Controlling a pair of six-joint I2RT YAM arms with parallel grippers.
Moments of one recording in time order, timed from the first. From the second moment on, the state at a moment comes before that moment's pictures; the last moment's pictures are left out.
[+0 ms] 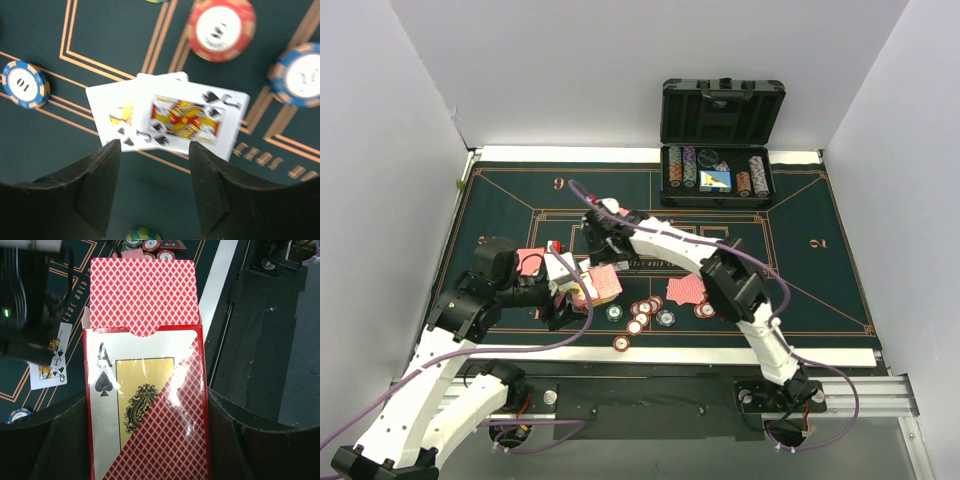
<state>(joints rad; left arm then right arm) -0.39 0.74 0.87 -0.79 0.76 0.41 0.91 2.28 1.87 -0.63 0.18 0.54</state>
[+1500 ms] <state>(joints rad) -0.39 0.75 0.87 -0.77 0.76 0.42 0.83 1.38 1.00 -0.05 -0.53 1.00</state>
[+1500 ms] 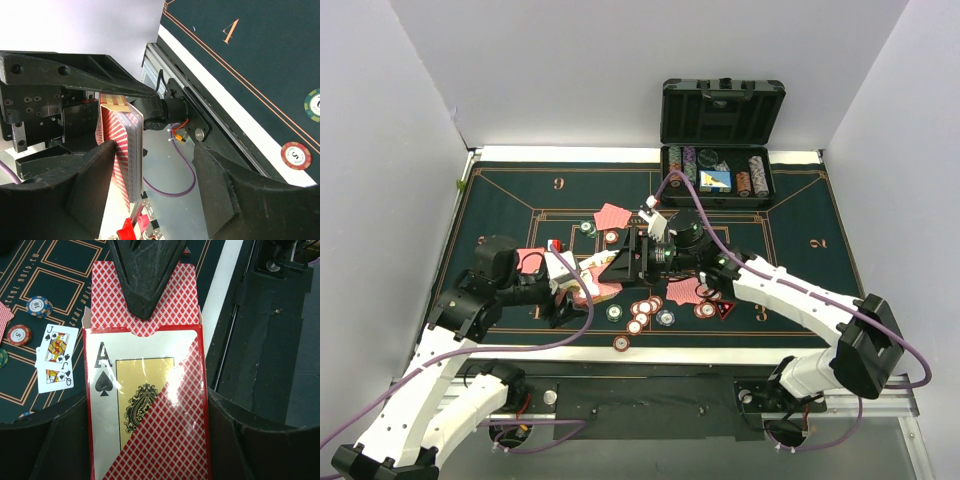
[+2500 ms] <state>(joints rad) -0.39 0.76 0.87 -0.74 0.76 0.40 0.82 1.27 0.98 -0.07 -0.53 0.98</state>
